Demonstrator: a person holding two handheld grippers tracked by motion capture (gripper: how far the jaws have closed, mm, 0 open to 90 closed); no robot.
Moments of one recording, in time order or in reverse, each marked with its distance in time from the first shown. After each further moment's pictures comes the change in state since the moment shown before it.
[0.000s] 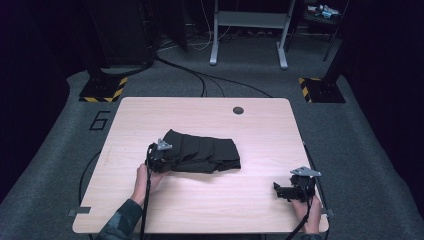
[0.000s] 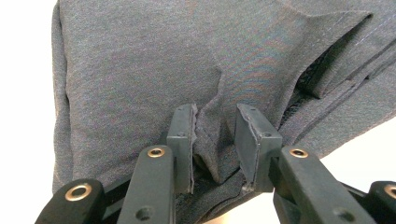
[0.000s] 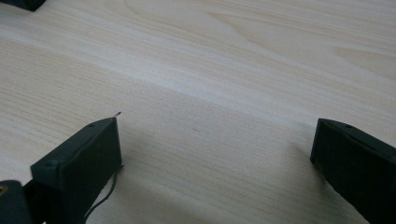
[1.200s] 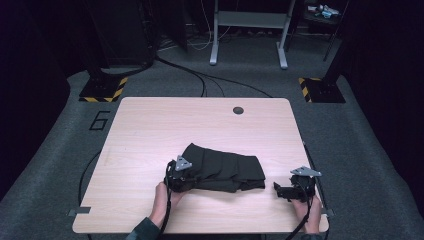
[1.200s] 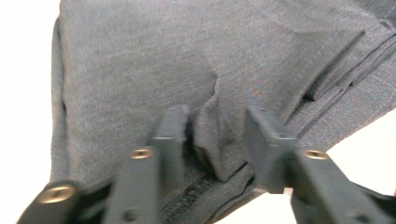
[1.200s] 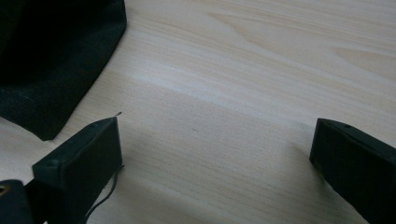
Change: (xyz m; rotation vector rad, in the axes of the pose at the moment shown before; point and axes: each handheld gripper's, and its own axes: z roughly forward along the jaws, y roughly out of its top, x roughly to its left) left arm -0.085 -0.005 -0.008 -0.066 -0.085 0.034; right arm 0.000 0.000 0.000 0.000 0.001 0.002
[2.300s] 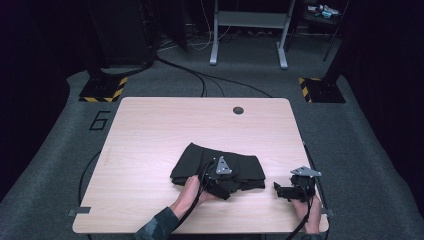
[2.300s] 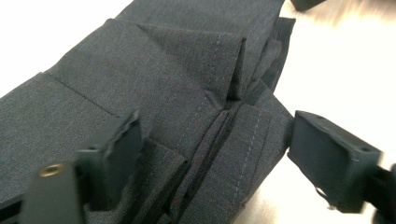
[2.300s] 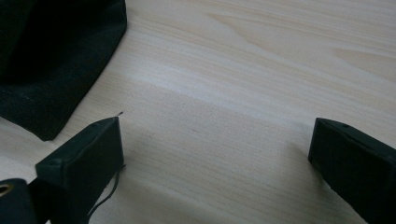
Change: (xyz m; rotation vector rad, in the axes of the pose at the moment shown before) left arm -0.074 0.047 0.047 0.096 -0.212 0.335; right arm 0.000 0.000 0.000 -0.001 0.001 0.000
